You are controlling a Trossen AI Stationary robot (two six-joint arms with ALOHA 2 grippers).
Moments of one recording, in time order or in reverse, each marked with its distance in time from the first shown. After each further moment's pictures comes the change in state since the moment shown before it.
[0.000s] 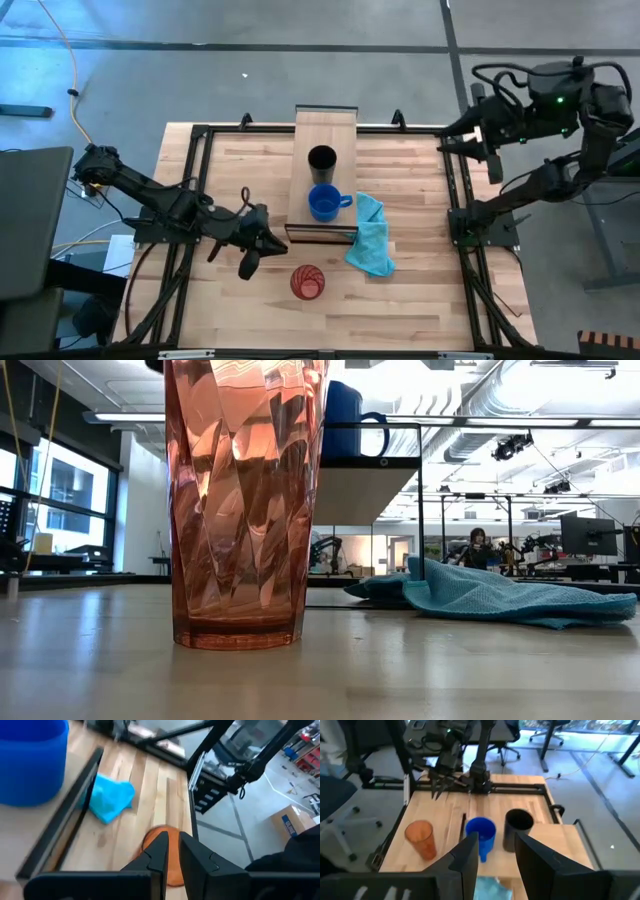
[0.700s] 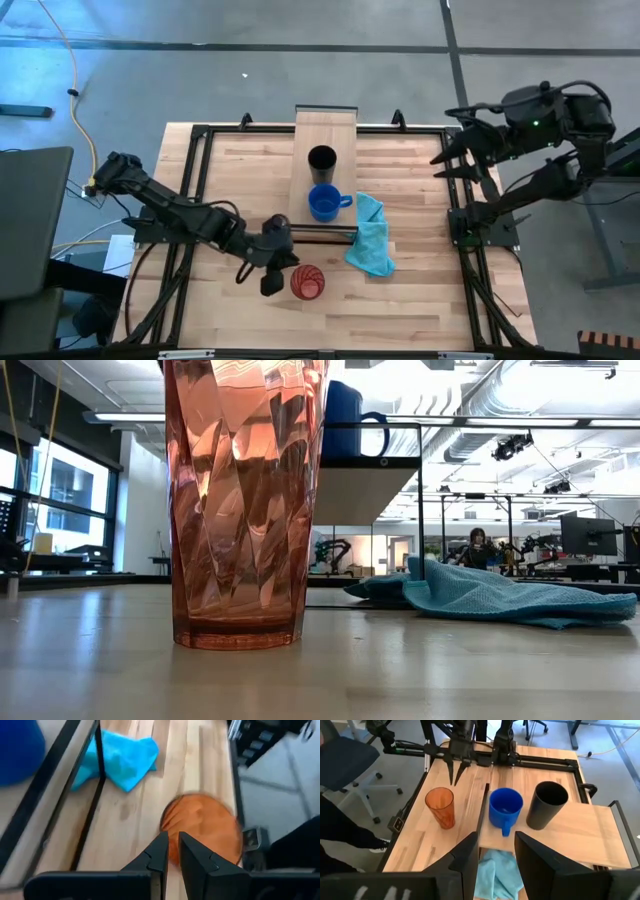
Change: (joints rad) left arm -0.027 0.290 0.205 -0.233 -0.045 0.074; right arm 0.120 -0.064 -0.198 -0.014 0.000 0.002
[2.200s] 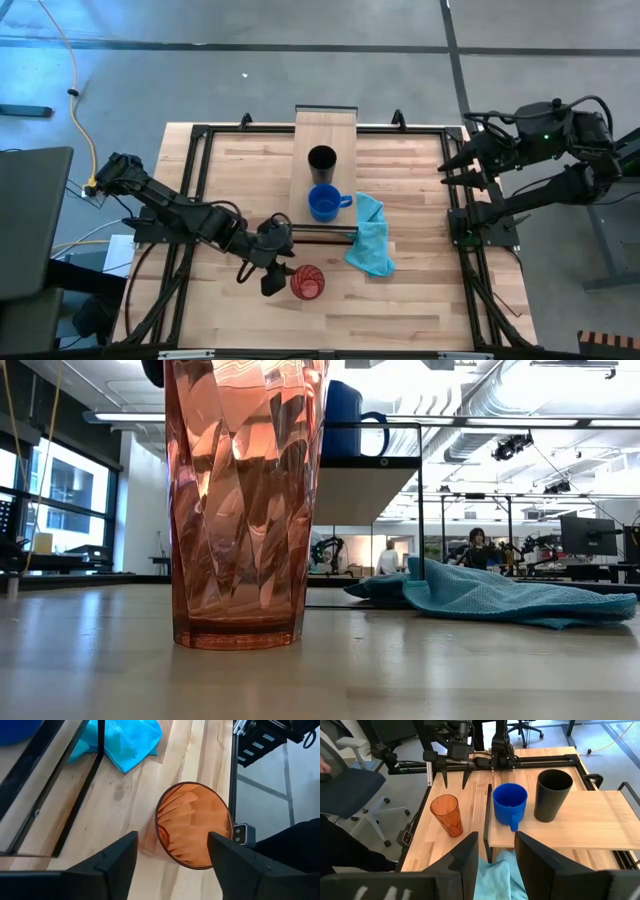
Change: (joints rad) left arm 0.001 0.017 0.053 -0.093 0.051 -0.163; right arm 0.000 -0.262 -0.393 0.222 0.000 0.148
